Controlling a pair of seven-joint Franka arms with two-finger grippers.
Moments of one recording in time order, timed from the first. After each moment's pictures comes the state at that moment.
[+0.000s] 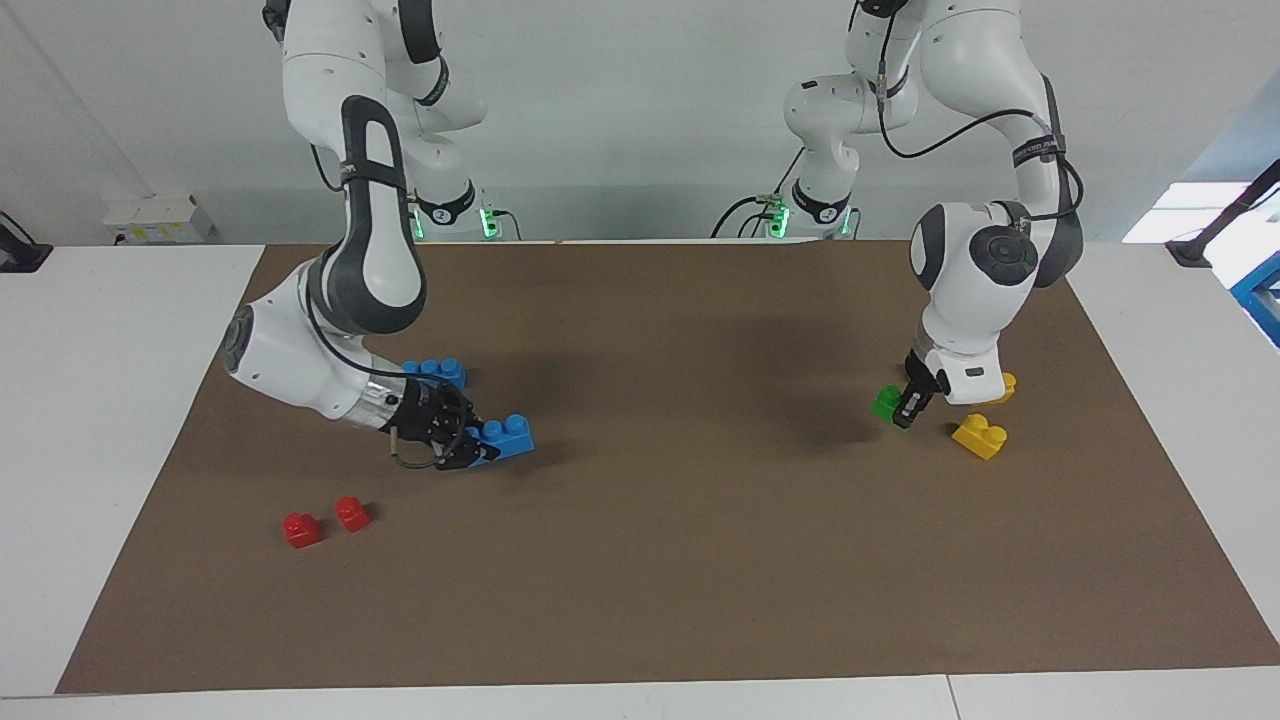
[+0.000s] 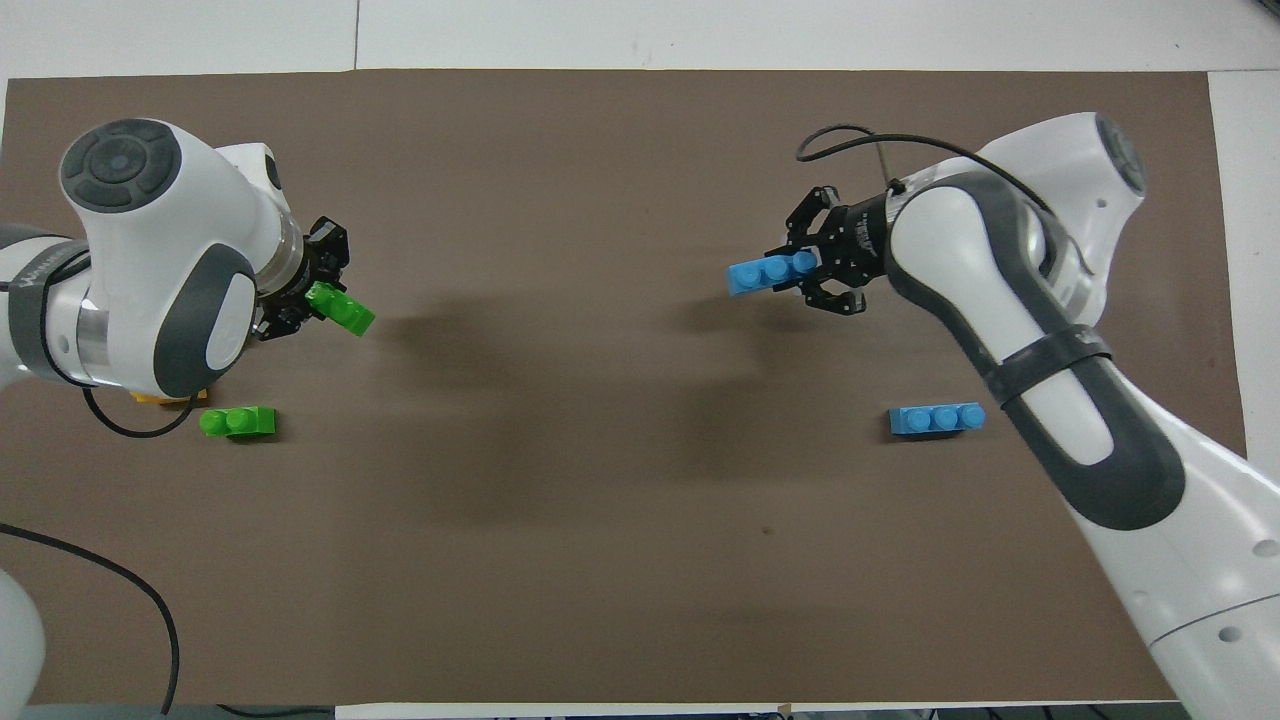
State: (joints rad) left arm 0.07 0.21 -0.20 -1.98 0.13 2.18 -0.92; right arm 0.14 0.42 -0.15 -1.71 0.77 1.95 0.93
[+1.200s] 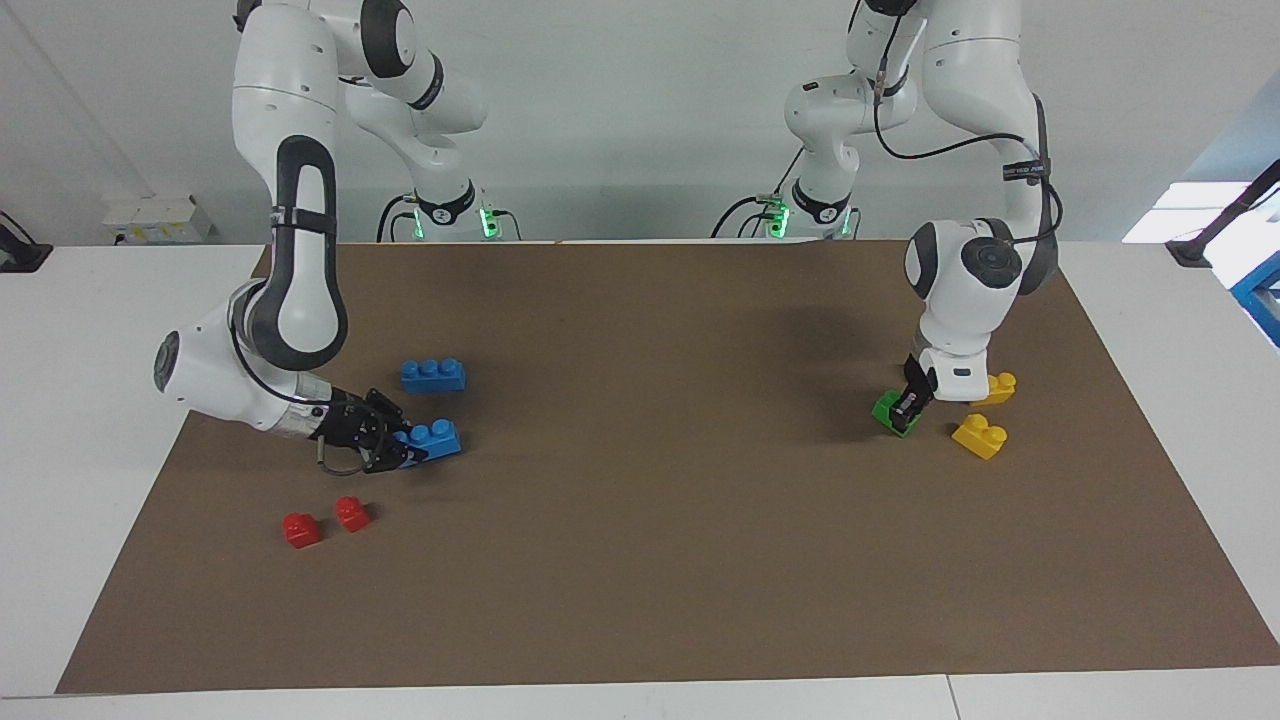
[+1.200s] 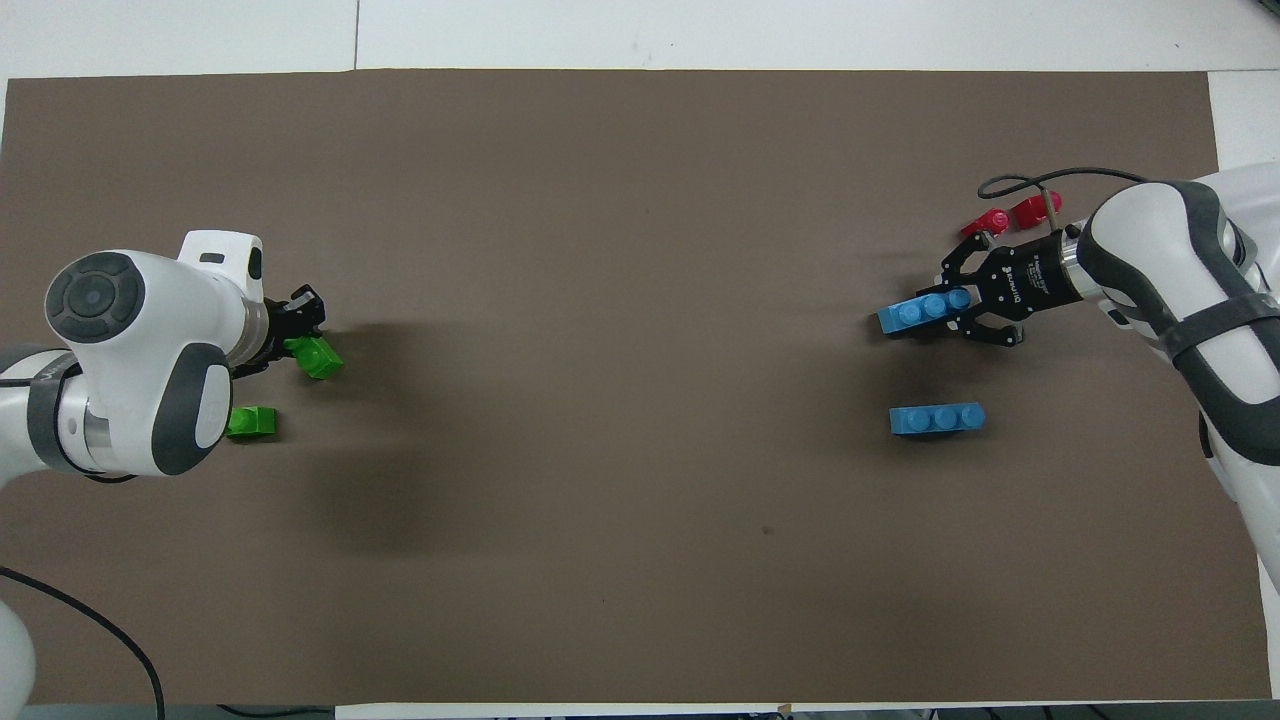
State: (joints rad) left arm 0.12 0.20 -0.20 -2.16 0.13 2.43 -0.80; right arm -0.01 0.46 -0.14 -1.81 0.71 1.96 0.76
